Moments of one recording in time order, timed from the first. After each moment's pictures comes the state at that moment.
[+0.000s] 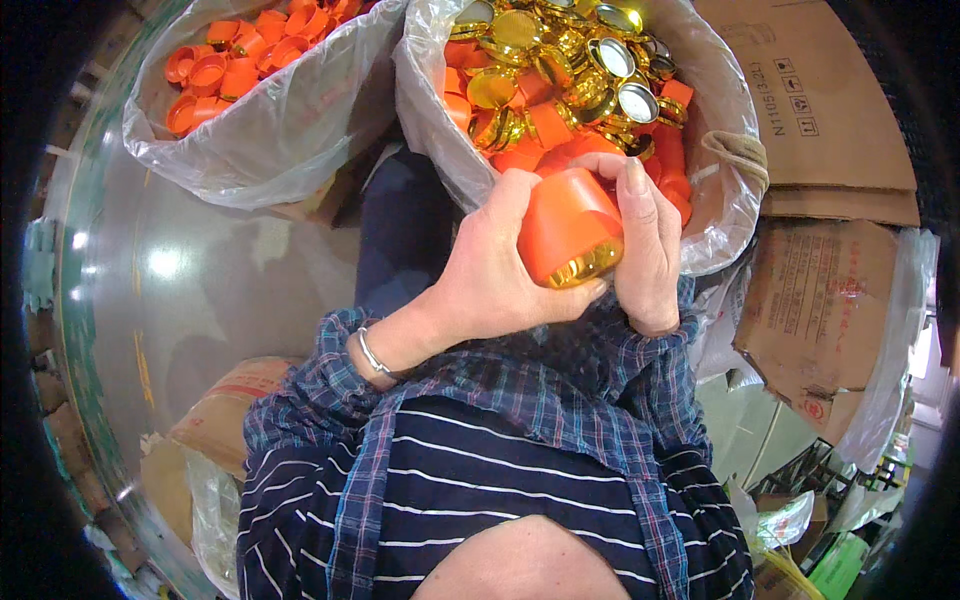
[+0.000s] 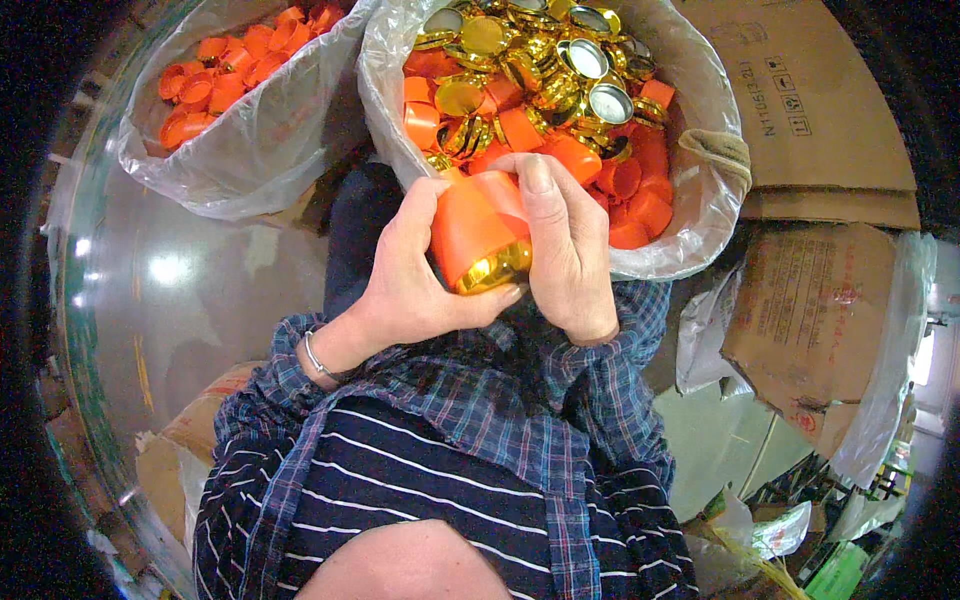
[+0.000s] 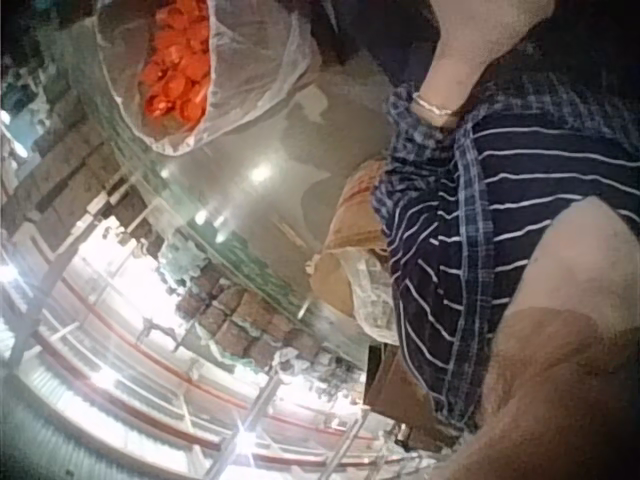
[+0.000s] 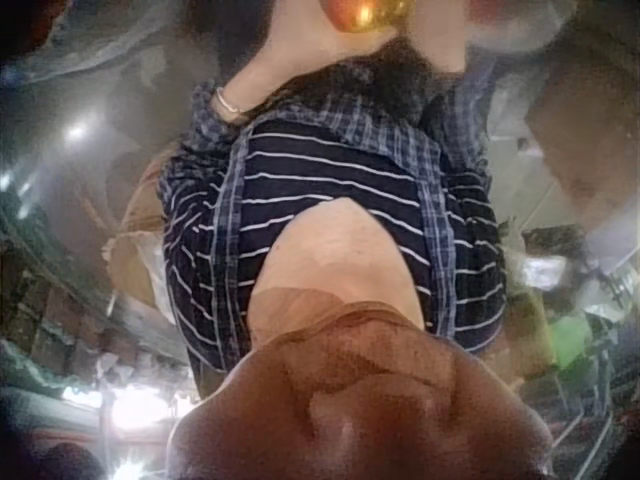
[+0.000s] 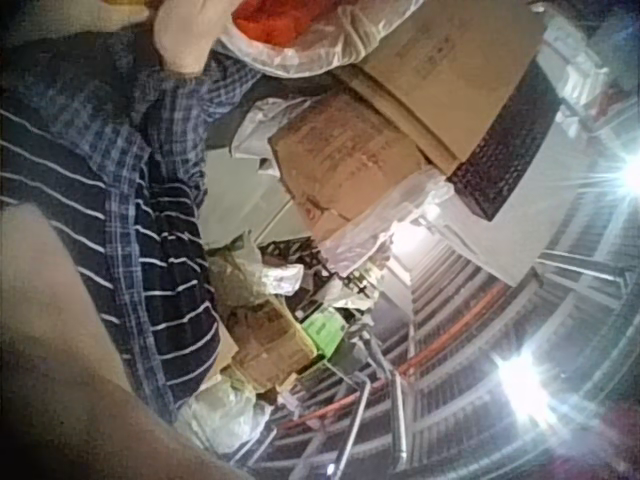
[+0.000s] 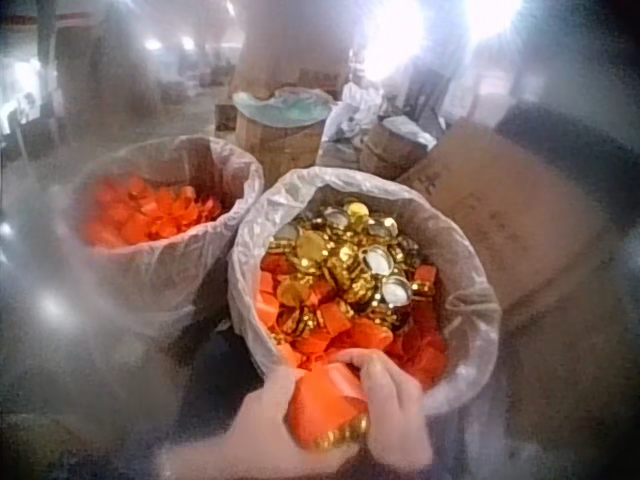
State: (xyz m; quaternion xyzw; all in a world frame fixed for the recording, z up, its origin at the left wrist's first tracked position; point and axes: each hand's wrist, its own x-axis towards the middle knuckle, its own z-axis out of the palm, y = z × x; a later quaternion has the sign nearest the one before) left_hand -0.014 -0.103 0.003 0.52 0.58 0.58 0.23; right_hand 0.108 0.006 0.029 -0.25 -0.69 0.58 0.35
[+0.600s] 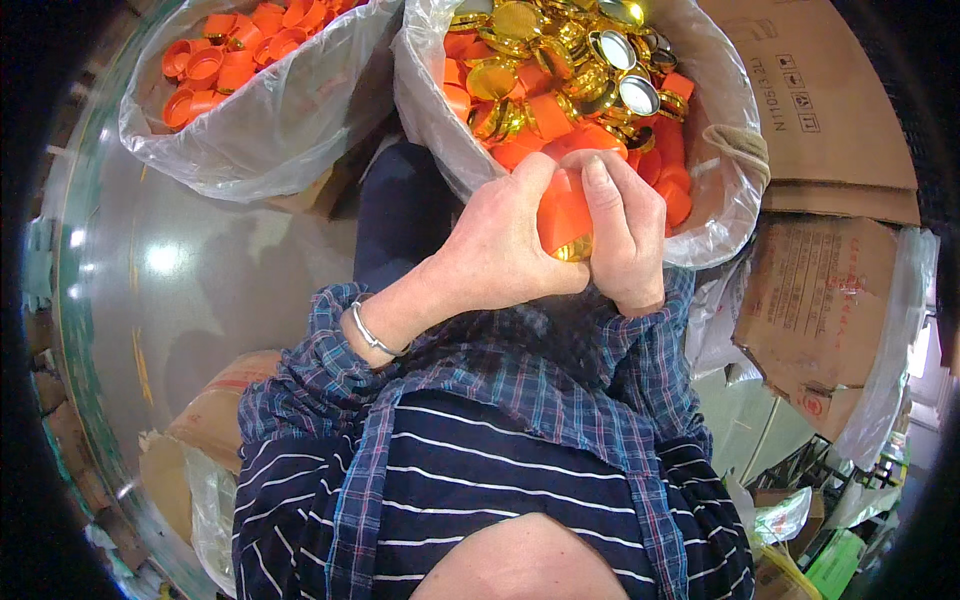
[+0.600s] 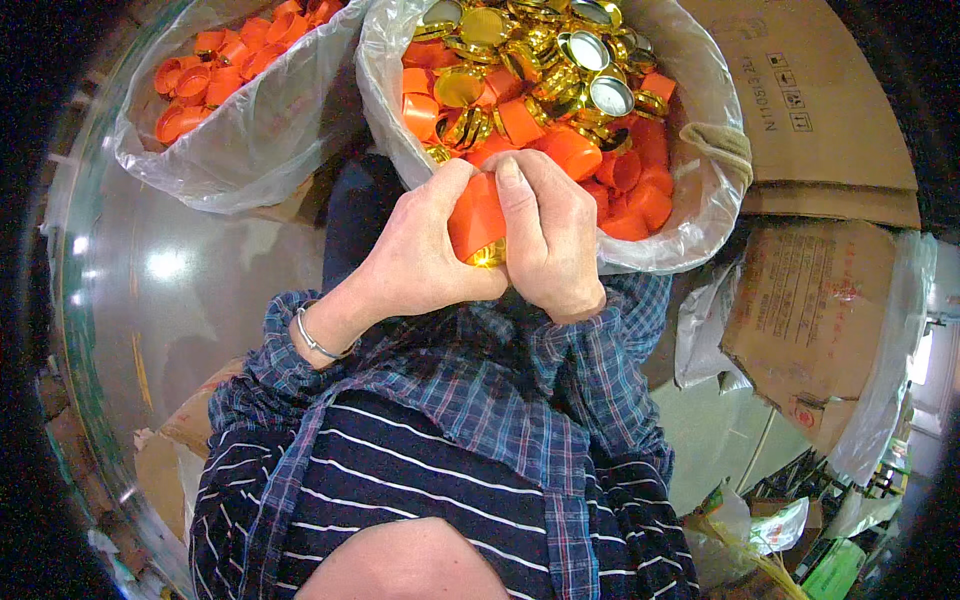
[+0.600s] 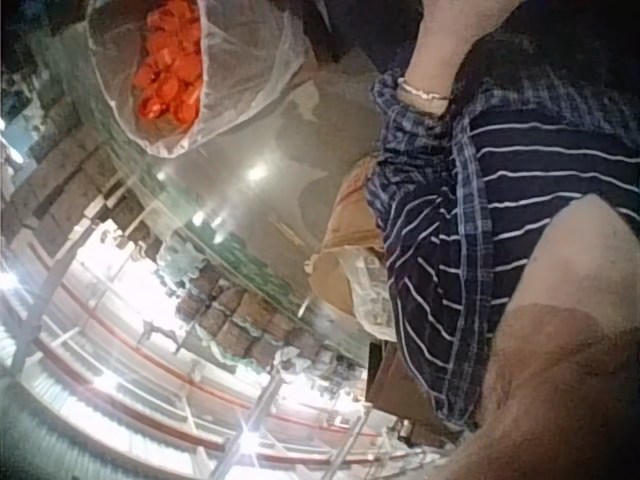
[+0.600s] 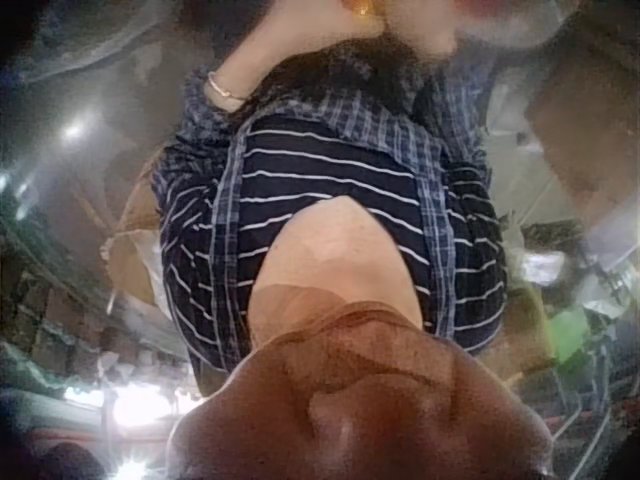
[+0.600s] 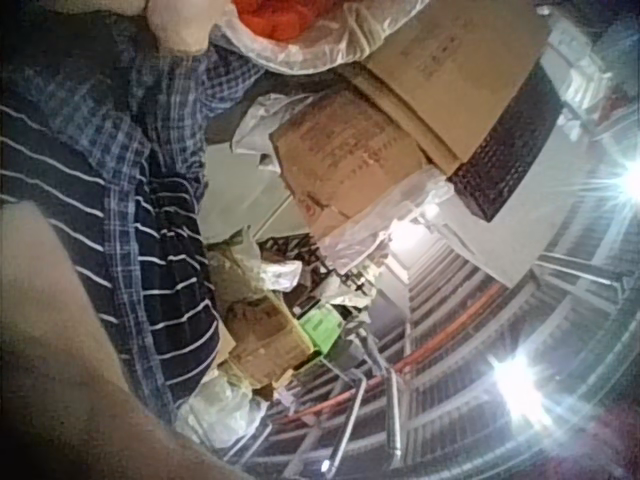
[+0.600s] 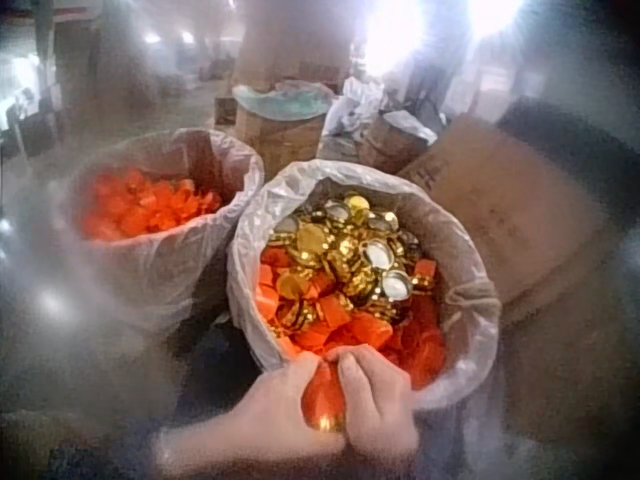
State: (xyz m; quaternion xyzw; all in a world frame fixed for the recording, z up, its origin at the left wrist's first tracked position) left_hand -0.025 -0.089 0.014 0.51 0.66 0.47 0.30; right_hand 0.098 0.009 0.020 -0.24 -0.79 0.45 0.33
